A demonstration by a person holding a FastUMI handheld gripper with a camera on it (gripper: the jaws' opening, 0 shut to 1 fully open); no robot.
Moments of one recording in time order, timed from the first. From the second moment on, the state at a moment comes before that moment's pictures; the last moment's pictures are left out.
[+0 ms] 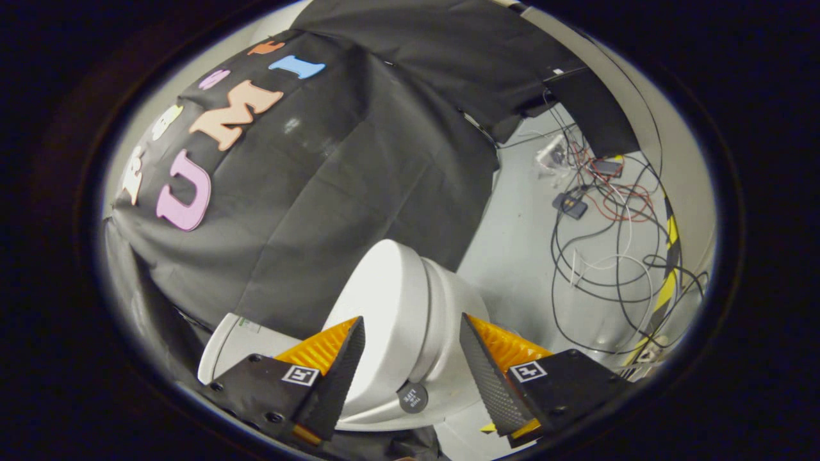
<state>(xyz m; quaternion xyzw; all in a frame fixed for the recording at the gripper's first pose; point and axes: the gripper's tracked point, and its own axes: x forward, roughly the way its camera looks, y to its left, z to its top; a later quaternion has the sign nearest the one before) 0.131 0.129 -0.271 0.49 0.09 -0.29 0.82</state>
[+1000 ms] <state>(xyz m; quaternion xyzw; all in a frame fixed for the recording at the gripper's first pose) 0.155 0.215 -0.319 0.57 0.14 -0.19 0.78</state>
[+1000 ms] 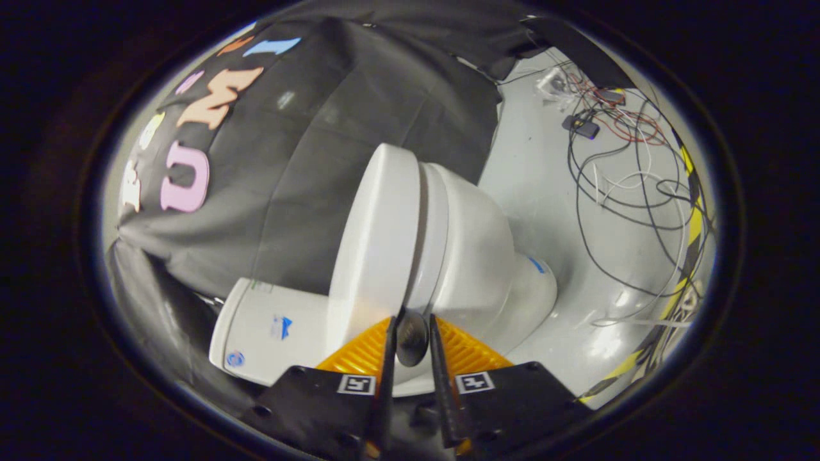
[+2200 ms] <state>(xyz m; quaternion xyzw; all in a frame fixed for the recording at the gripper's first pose) 0.165 0.217 -0.315 0.68 0.05 -0.21 0.70</state>
